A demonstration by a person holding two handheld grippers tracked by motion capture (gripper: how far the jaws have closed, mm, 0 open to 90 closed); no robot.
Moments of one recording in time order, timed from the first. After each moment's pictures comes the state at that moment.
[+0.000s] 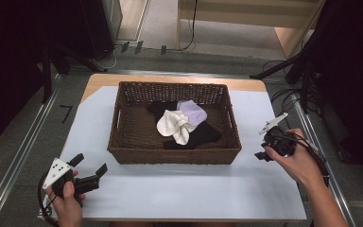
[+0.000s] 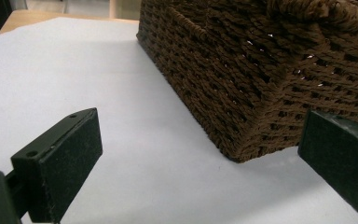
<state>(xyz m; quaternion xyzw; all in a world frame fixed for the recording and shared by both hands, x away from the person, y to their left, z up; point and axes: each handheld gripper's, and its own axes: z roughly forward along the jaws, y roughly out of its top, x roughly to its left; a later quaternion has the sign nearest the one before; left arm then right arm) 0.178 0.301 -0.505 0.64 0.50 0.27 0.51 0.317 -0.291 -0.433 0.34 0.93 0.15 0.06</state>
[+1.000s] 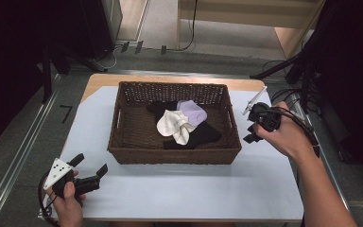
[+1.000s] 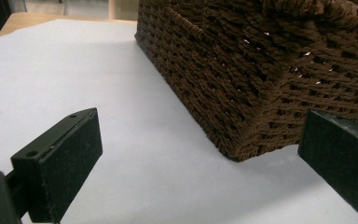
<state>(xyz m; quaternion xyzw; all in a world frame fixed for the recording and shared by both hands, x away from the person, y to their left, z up) 0.178 0.300 -0.505 0.65 0.50 0.27 0.51 0.354 -0.238 -0.372 0.27 0.96 0.13 0.03</state>
